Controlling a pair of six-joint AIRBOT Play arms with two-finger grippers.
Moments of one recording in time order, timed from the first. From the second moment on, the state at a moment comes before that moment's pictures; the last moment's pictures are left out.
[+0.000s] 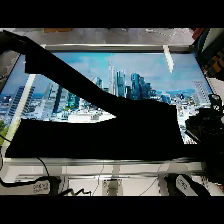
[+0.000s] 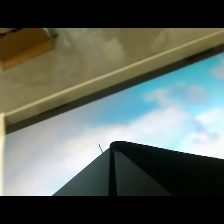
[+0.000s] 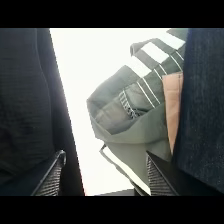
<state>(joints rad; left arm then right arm) 0.22 -1.46 1.84 1.13 -0.78 -0.73 -0.54 -1.02 0.79 -1.44 0.95 1.17</state>
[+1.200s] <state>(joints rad) 0.20 -1.73 1.84 1.54 -1.02 -0.85 -0.54 -1.13 0.78 -1.32 0.87 1.22</state>
